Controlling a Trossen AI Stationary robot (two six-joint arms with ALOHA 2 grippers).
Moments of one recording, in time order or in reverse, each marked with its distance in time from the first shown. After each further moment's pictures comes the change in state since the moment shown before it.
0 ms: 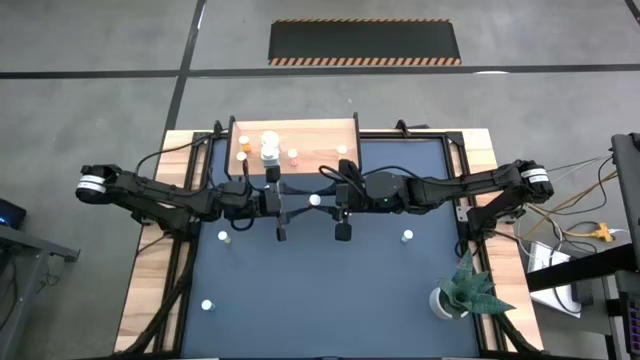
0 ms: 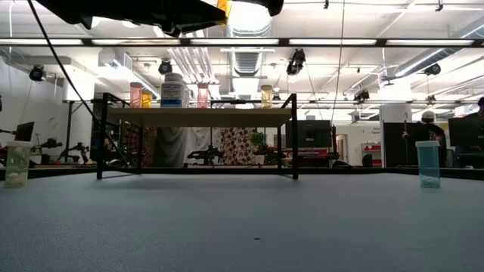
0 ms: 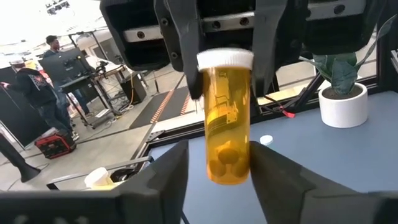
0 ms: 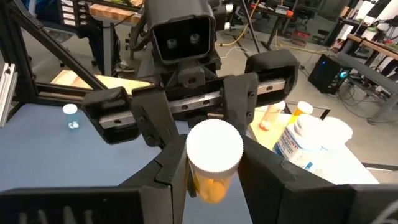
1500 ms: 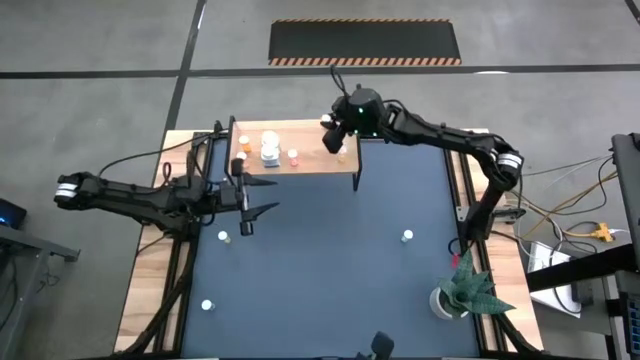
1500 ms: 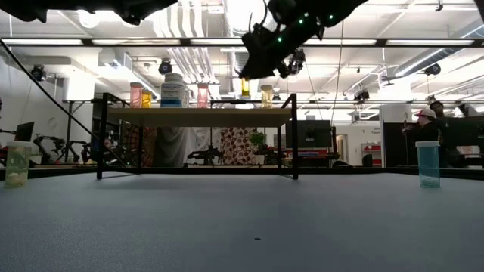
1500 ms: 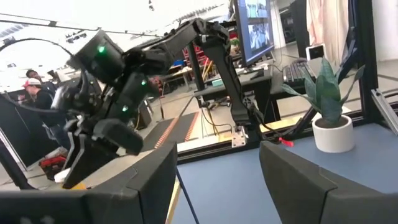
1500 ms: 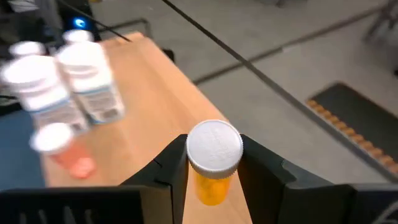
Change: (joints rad) left arm -0.004 -0.428 -0.155 -0.138 0.015 -0.002; right arm -0.562 0.213 0.267 -0.279 -0.135 0.184
